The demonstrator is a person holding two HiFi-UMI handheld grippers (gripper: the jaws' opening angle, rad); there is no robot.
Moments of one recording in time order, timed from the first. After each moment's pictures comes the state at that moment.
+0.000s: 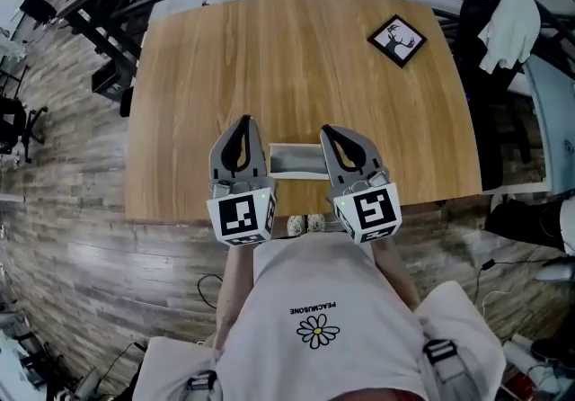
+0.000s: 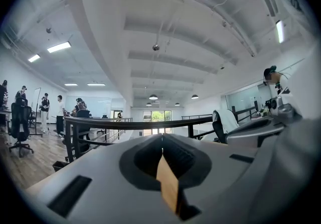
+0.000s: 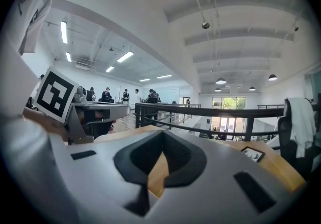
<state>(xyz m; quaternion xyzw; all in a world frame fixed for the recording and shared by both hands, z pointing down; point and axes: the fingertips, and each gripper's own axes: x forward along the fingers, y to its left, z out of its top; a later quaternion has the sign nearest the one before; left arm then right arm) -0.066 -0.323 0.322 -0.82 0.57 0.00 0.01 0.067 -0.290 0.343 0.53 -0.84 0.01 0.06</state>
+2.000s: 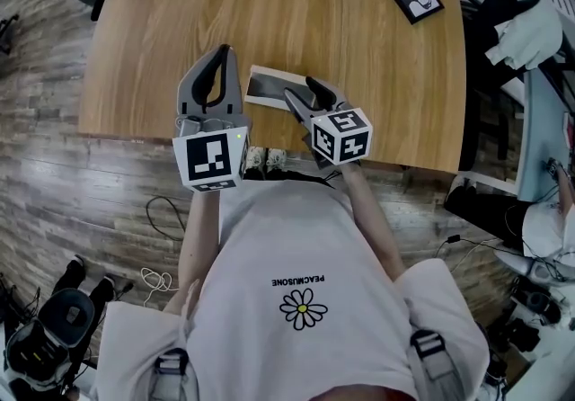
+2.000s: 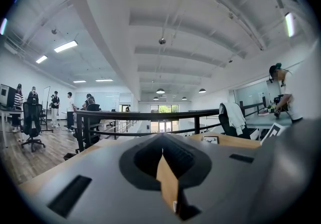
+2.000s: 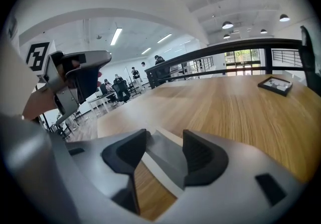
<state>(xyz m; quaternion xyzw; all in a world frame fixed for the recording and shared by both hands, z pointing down) -0.090 -0.307 0.360 -0.80 0.60 -0.03 -0.01 0.048 -0.284 0.534 0.42 -0.85 0.26 0.18</state>
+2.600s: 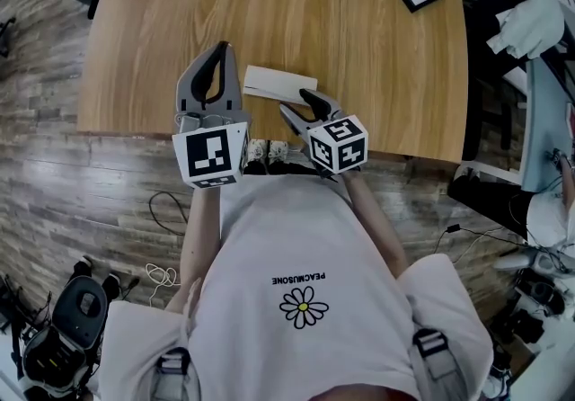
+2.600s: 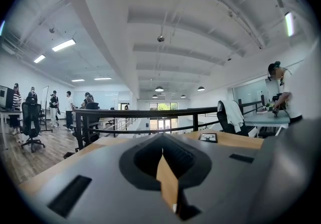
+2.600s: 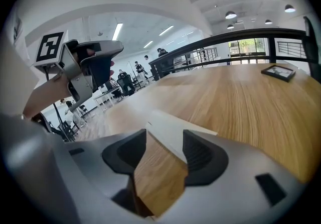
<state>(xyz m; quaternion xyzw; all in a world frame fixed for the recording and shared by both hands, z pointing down) -0.086 -0.304 0.367 -0.80 0.60 -0.04 -0.02 0.040 -0.237 0.557 0.38 -0.85 0.29 0.21</state>
